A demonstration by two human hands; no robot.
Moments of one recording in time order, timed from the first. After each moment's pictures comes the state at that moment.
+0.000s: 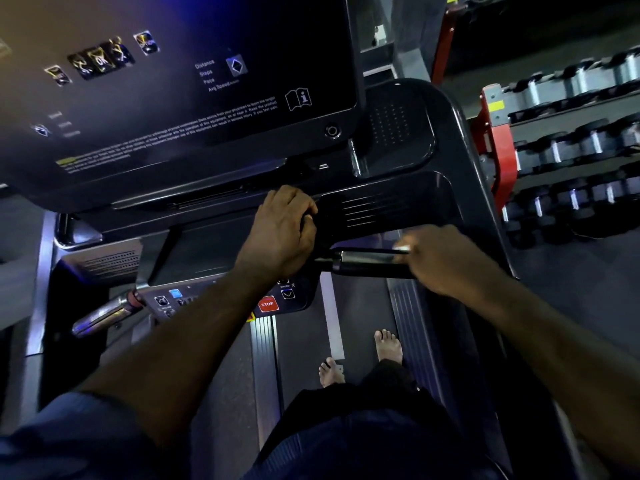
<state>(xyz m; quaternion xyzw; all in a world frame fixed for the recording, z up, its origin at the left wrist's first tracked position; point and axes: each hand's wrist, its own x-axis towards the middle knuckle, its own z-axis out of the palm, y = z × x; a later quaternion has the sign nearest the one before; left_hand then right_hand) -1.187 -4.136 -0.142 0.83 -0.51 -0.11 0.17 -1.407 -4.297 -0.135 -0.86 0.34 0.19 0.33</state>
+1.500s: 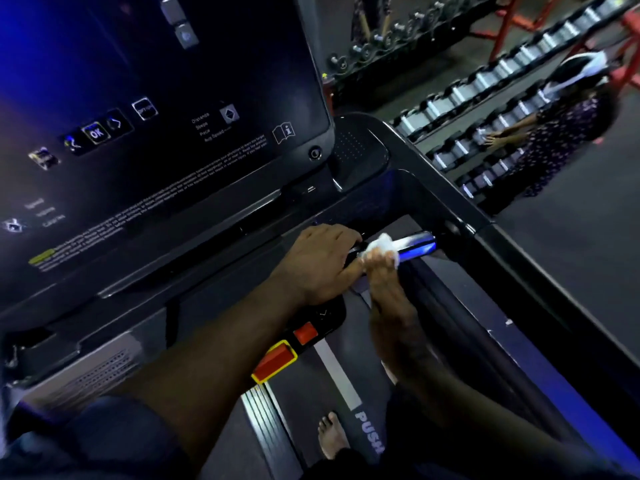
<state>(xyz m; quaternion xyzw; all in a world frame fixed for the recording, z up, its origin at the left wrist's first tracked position) -1.180 -4.139 -0.141 0.63 -0.76 -0.18 0.03 -1.376 -4.120 -0.235 -0.77 0.47 -0.39 0.17</state>
